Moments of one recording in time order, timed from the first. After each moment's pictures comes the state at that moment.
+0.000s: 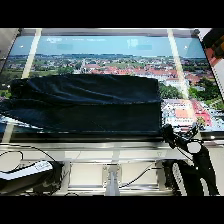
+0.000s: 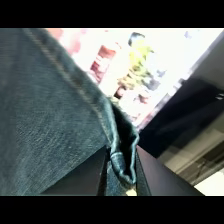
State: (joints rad) left arm 0.82 -1.35 1.19 1.43 -0.97 -1.65; right arm -0.26 -0.44 0.04 -1.02 0.74 2.01
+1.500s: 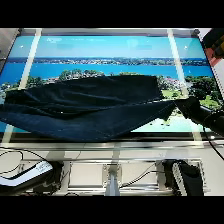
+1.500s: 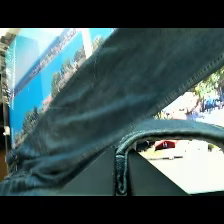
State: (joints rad) left arm 0.82 -1.23 1.44 1.51 -1.42 -1.56; right arm -0.26 -0.44 0.77 -0.91 1.13 1.84
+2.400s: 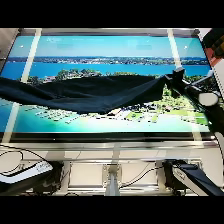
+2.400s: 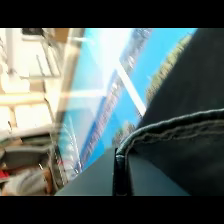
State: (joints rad) left arm 0.78 -1.30 1.50 1.14 -1.05 -1.84; right arm -0.04 -1.01 0.79 -0.69 0.40 1.95
